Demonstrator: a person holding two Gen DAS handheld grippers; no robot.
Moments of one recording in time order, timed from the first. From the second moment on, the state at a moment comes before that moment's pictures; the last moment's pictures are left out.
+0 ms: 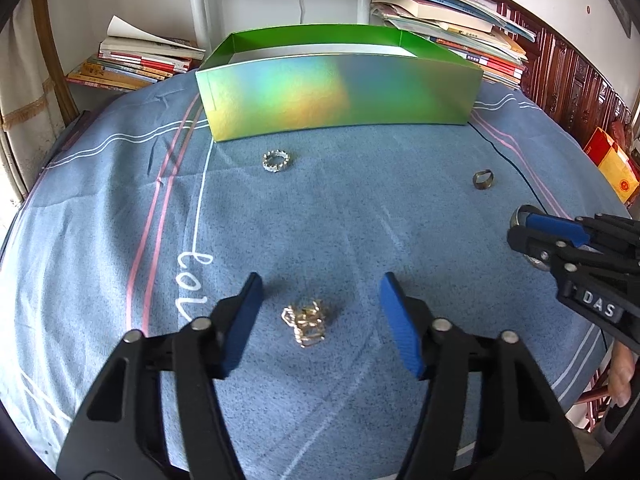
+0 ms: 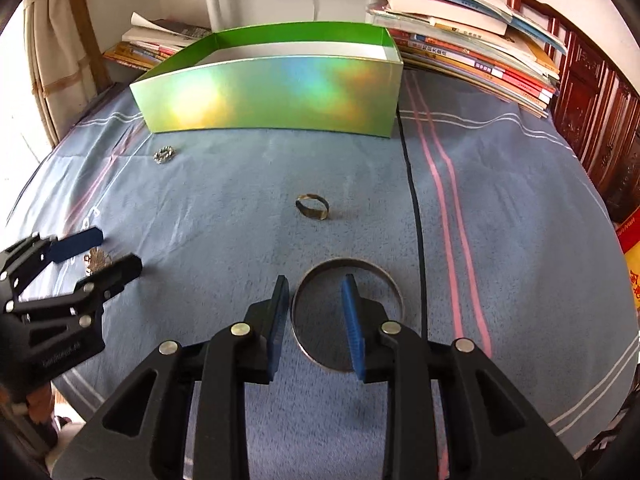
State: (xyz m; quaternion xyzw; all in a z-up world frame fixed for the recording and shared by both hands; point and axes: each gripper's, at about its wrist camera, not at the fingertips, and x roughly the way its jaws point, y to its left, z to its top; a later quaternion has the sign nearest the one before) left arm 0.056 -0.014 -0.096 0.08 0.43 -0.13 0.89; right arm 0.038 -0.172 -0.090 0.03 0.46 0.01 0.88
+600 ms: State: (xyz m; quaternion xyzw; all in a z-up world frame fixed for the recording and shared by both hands) left arm 0.045 -0.016 -0.096 0.07 0.42 -0.16 0.89; right arm 0.031 -0.149 -0.090 -0.01 0.45 0.03 0.89
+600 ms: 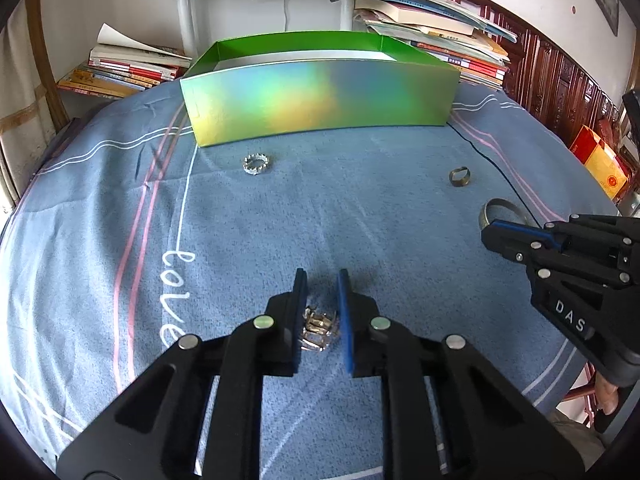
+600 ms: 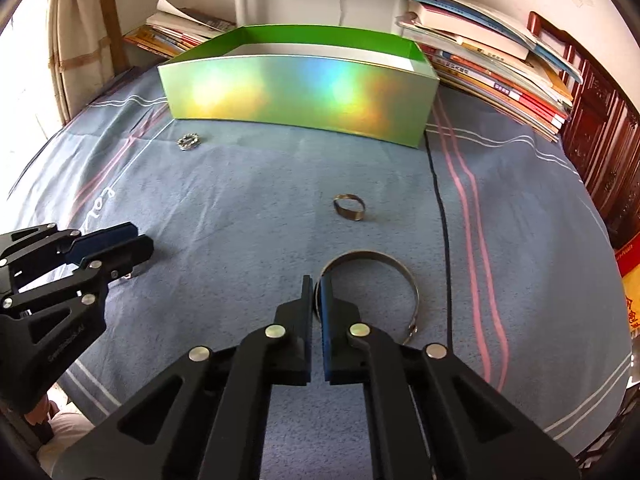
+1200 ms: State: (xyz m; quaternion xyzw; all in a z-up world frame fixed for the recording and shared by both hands) left arm 0.044 -0.015 -0.090 0.07 0.42 -0.16 0.89; right arm 0.023 -0.150 -0.074 0.00 0.43 0.04 0.90
